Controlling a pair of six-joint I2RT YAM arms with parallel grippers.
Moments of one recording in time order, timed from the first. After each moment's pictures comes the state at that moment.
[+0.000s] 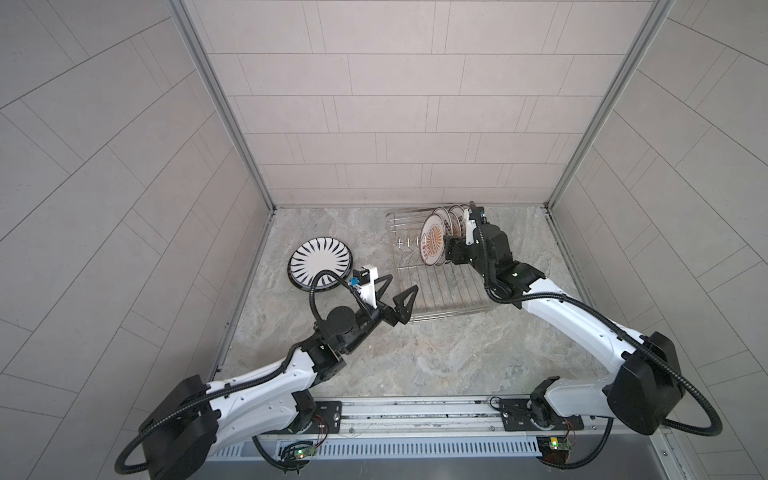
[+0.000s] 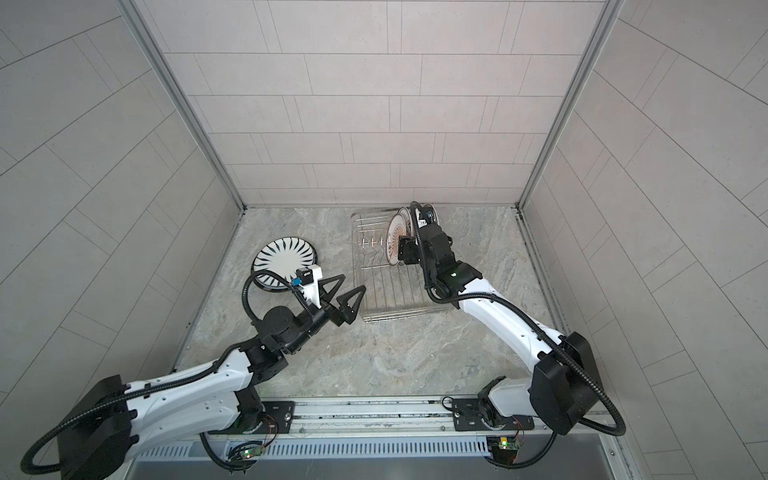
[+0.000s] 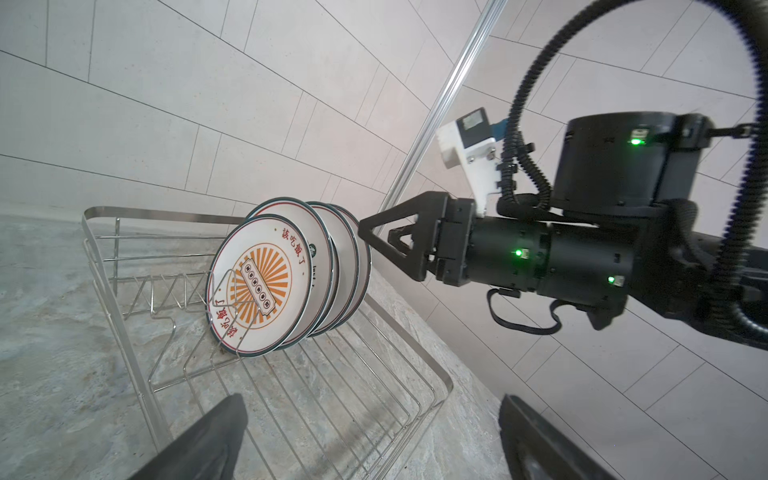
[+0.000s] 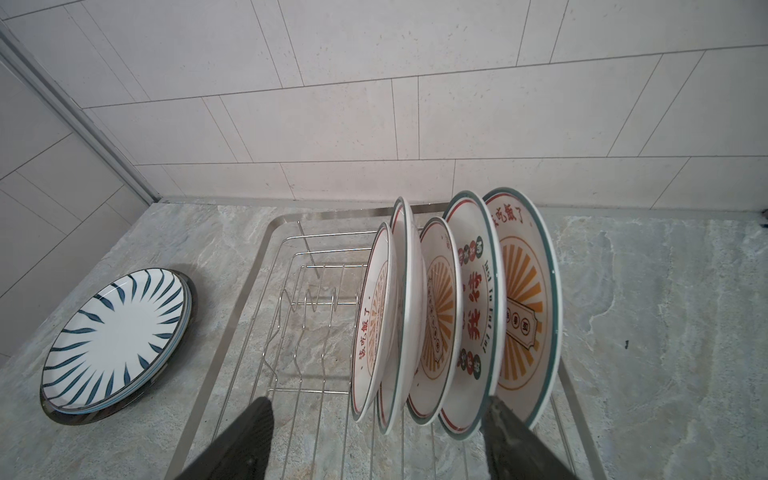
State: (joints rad) left arm -0.88 0.98 0.37 0.69 -0.13 -0.46; right arm 0.51 1.37 1.09 -0.16 0.26 0.29
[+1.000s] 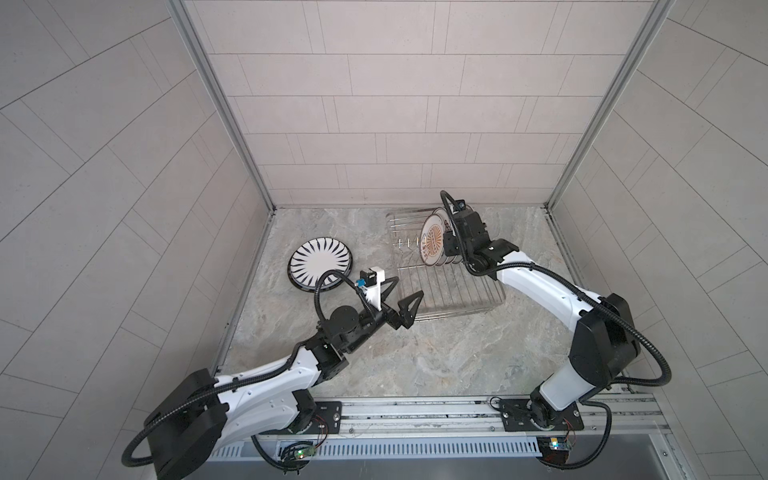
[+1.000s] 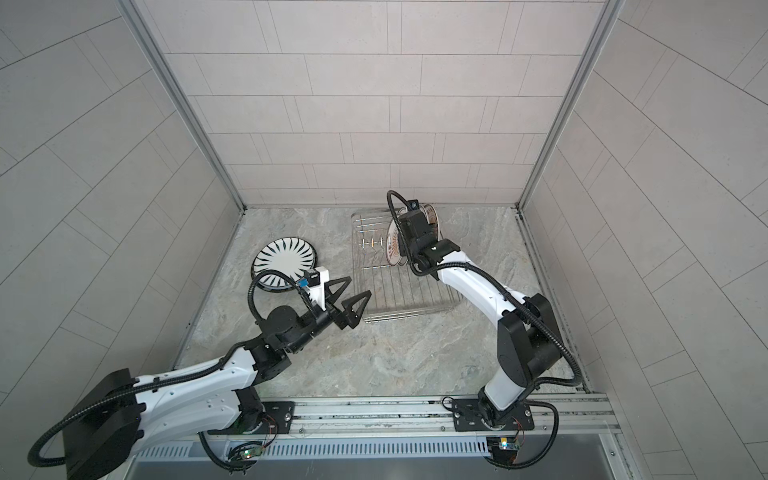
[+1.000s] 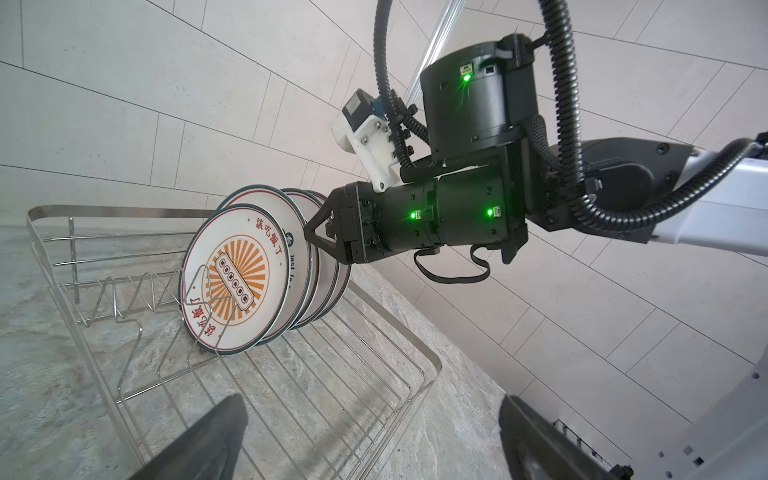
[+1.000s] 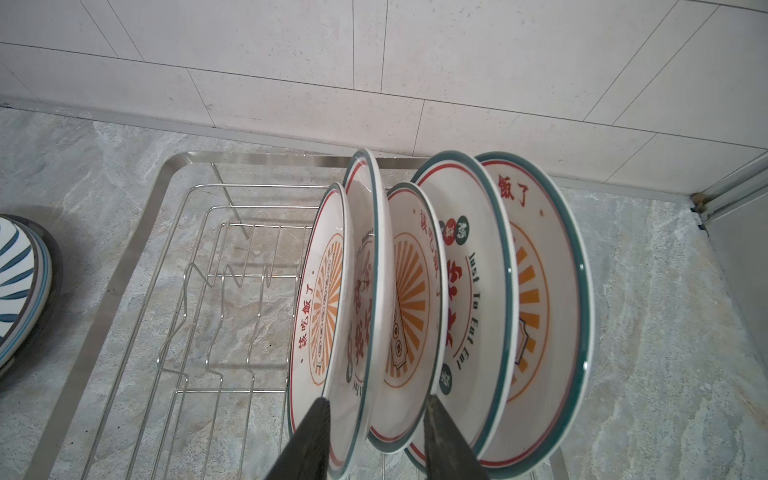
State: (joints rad) left arm -0.88 1.02 0.35 0.75 -0.07 -0.43; right arm 0.49 1.62 1.33 -0.36 0.36 0.23
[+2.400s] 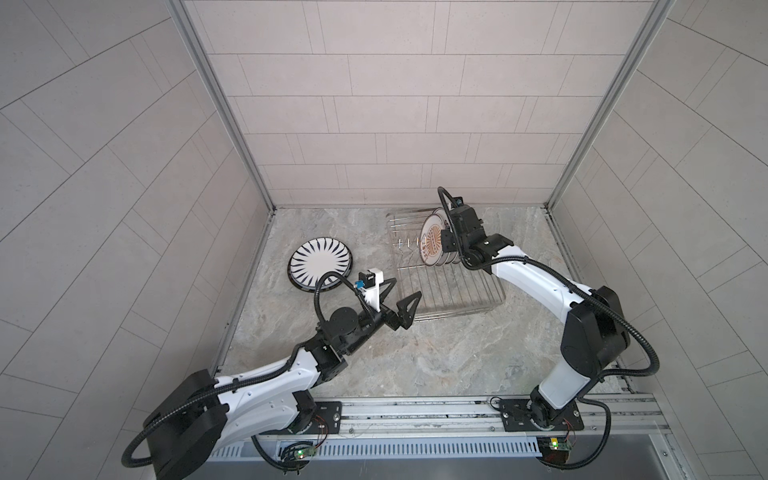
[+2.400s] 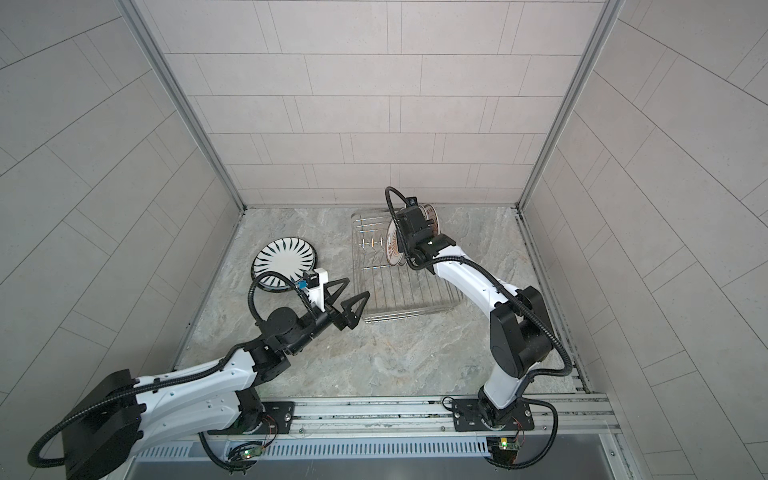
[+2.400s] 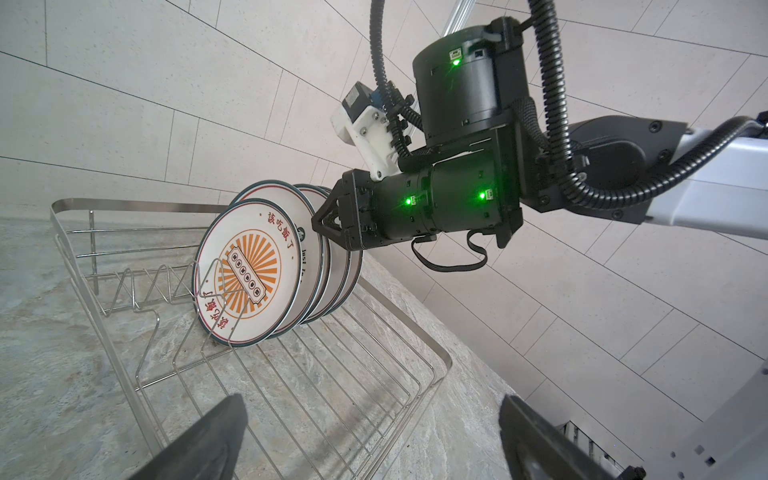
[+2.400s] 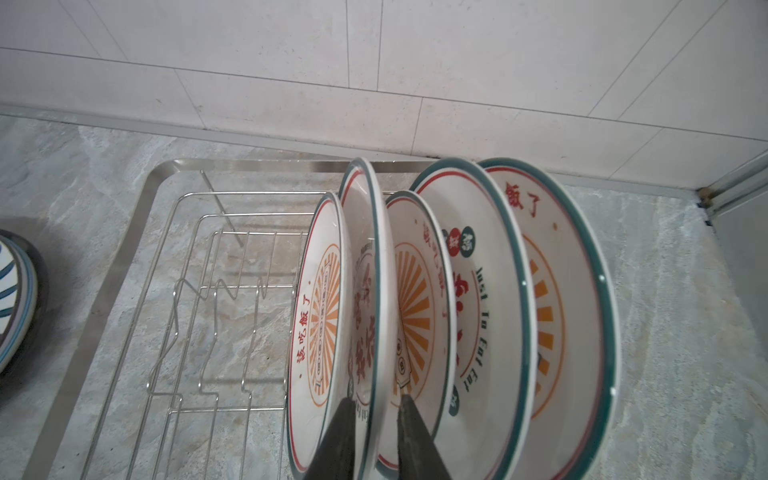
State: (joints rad) left arm -0.88 1.02 0.34 0.75 -0.08 -0.43; right arm 0.47 1.68 1.39 -0.38 0.33 0.25
